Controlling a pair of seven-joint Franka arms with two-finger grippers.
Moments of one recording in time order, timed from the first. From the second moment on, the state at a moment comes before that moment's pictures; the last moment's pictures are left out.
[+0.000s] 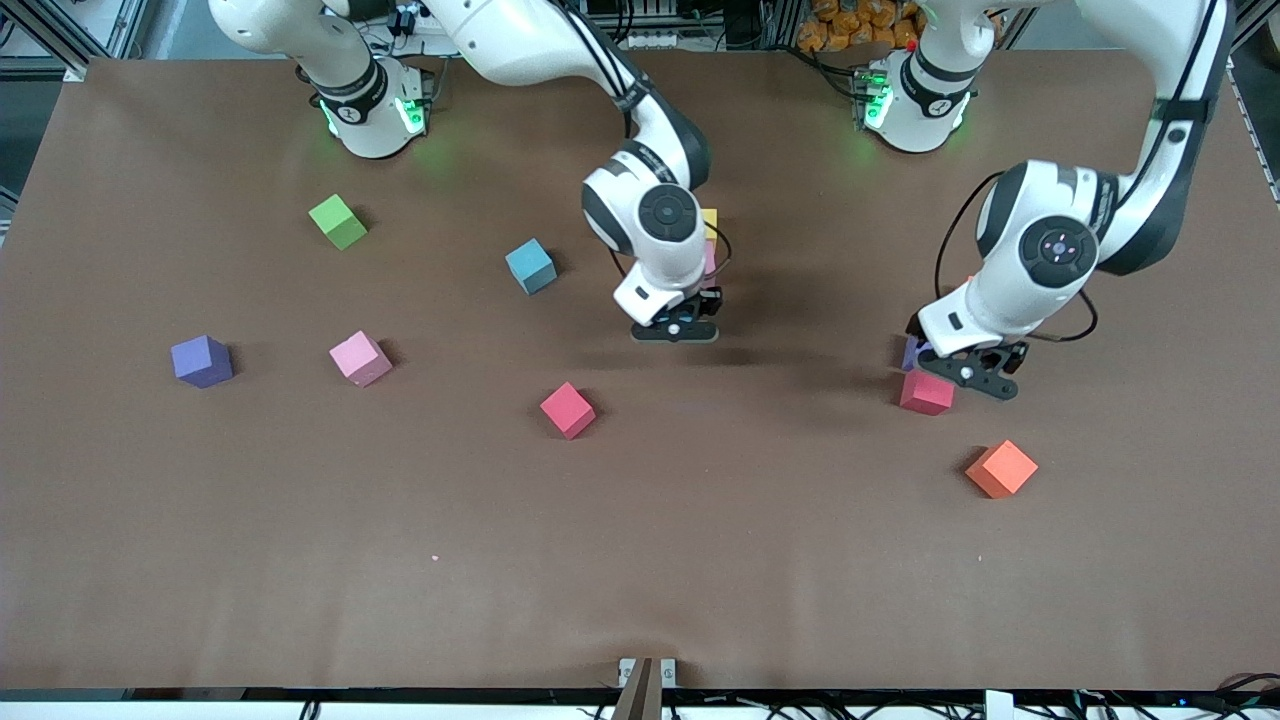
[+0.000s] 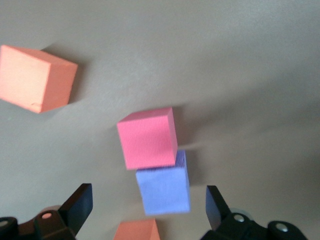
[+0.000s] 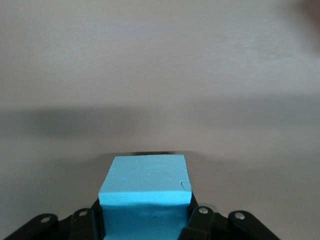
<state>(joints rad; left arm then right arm) 0.01 0.22 -0.21 -2.15 0.21 2.30 0.13 1.09 0.84 -0.24 -1.37 0.33 2.20 0.77</state>
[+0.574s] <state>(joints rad) -0.03 0.30 -0.14 -2.12 0.19 2.35 0.16 1.12 0.90 -0.24 -1.29 0.33 2.13 0.78</state>
